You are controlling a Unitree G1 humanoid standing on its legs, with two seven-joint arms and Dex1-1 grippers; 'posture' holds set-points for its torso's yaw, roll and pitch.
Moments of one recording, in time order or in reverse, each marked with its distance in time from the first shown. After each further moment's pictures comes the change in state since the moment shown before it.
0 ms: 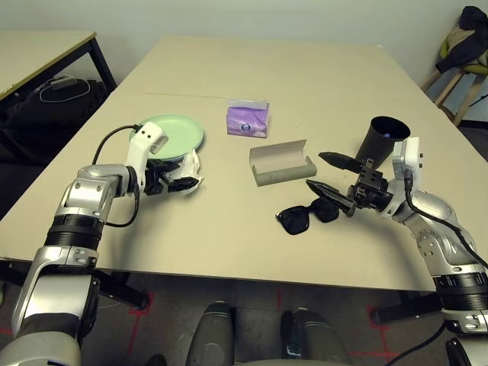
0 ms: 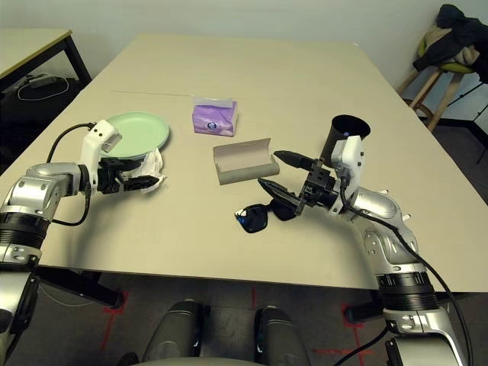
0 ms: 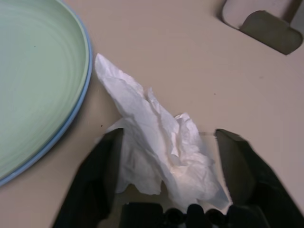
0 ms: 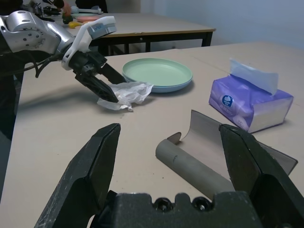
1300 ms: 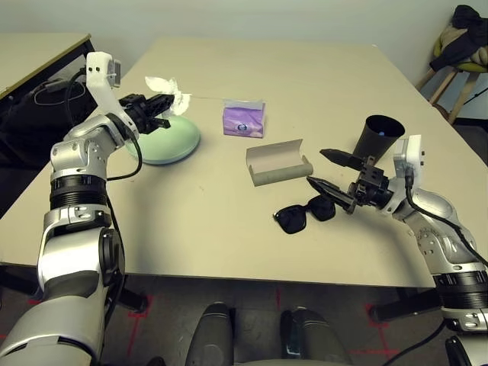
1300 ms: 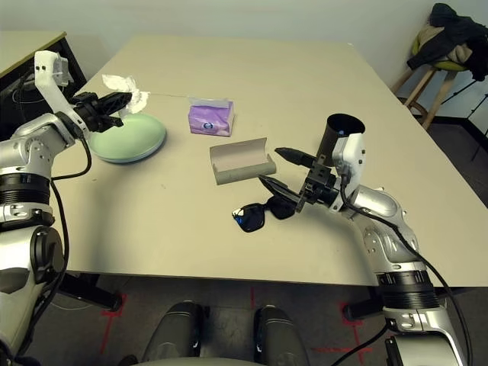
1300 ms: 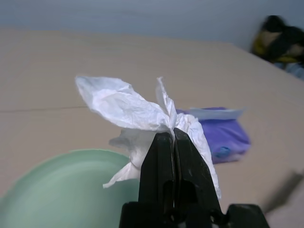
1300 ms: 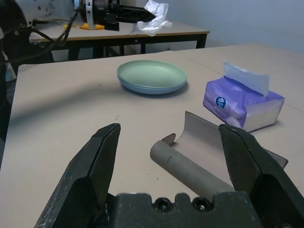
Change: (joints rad) left arm -0.358 -0.122 0.308 0.359 -0.097 -0.255 0.334; right arm -0.011 0.000 -0.003 0.010 -0.001 -0.007 -0.006
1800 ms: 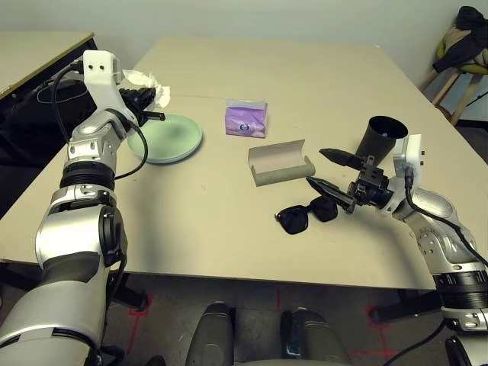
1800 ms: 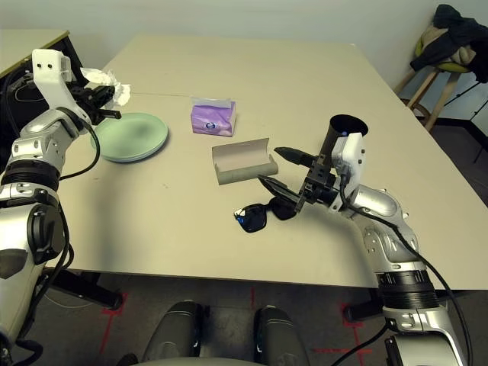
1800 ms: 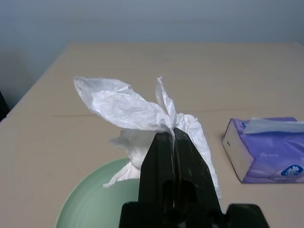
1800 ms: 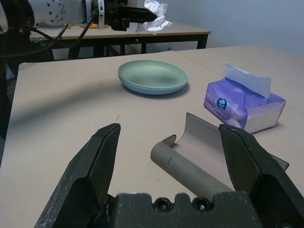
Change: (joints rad) left arm -0.103 0.002 -0.014 0.261 0.091 -0.231 0.135; right arm 0.000 0.000 0.000 -0.008 -0.006 0.000 0.000
